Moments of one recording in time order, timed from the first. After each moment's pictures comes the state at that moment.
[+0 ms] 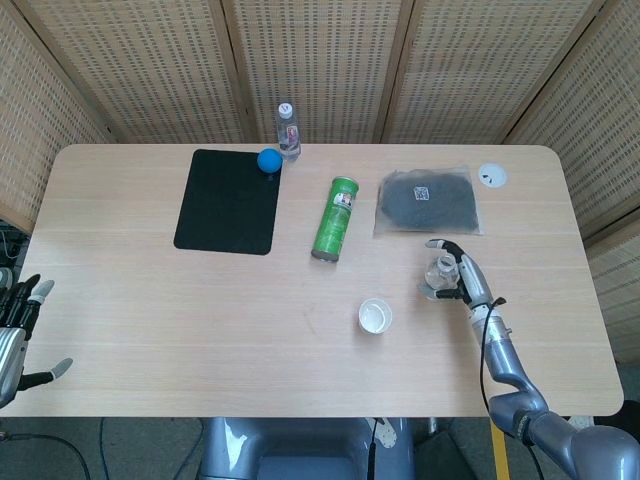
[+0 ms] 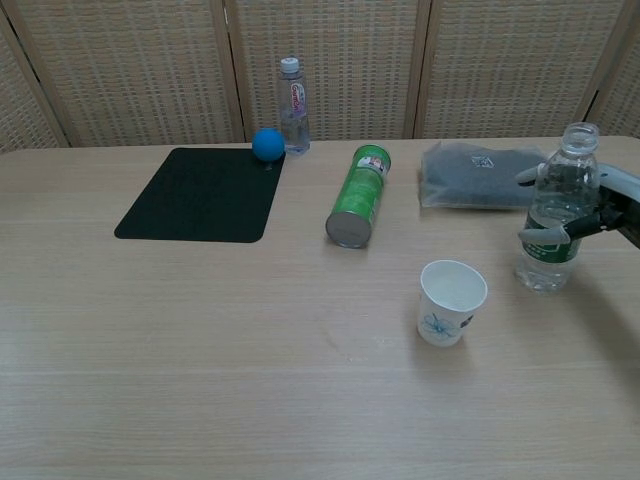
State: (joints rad) left arm -0.05 -0.95 -0.01 -1.94 1.48 1.49 0.21; right arm 0.56 -1.79 0.18 -0.71 -1.41 0.99 0.99
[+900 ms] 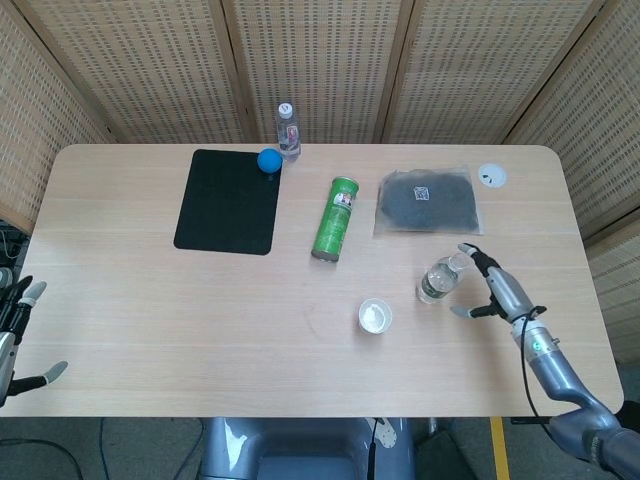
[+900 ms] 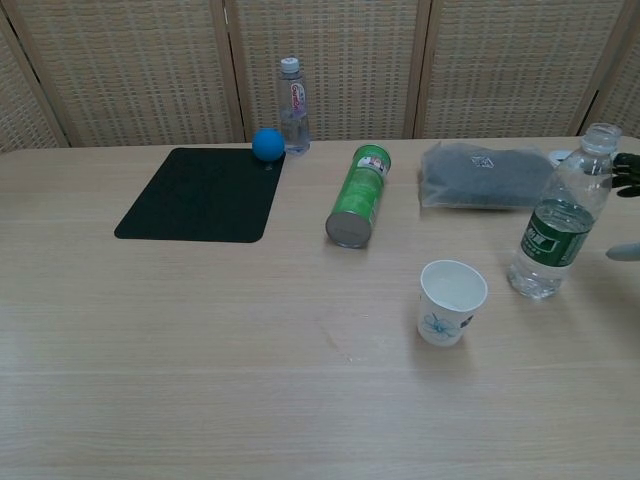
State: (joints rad) left arm -0.03 -0.90 0.00 -1.95 1.53 1.53 0.13; right arm 0.50 -1.40 0.07 -1.08 -1.48 0.98 0.80
